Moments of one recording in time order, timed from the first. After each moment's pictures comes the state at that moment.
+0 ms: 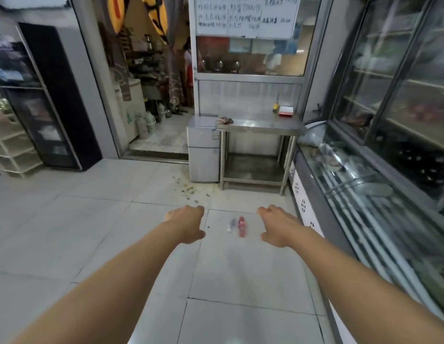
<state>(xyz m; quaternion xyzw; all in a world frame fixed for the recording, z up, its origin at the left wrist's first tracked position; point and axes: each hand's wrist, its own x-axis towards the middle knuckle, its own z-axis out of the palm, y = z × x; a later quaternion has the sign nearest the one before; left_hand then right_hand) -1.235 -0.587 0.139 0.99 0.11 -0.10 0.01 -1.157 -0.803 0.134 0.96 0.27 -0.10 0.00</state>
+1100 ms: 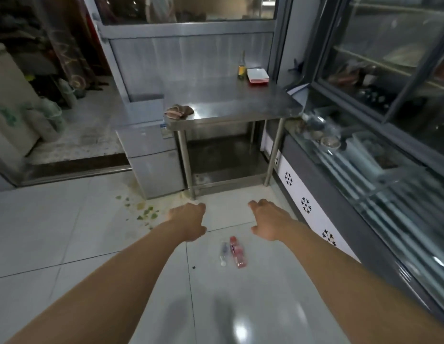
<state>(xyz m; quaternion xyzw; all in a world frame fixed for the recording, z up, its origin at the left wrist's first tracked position) -0.632 -0.356 0.051 0.98 -0.07 -0.19 0.00 -0.625 -0.564 0.045 0.97 0.11 -0.19 -0.06</state>
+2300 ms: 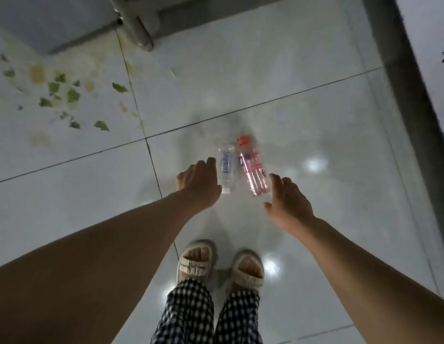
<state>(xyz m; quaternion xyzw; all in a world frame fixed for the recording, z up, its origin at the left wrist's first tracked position) -0.355 -0.407 -0.570 0.92 0.00 -0.38 0.06 -0.406 -0.586 -0.588 0.92 -0.04 -0.37 -0.14</state>
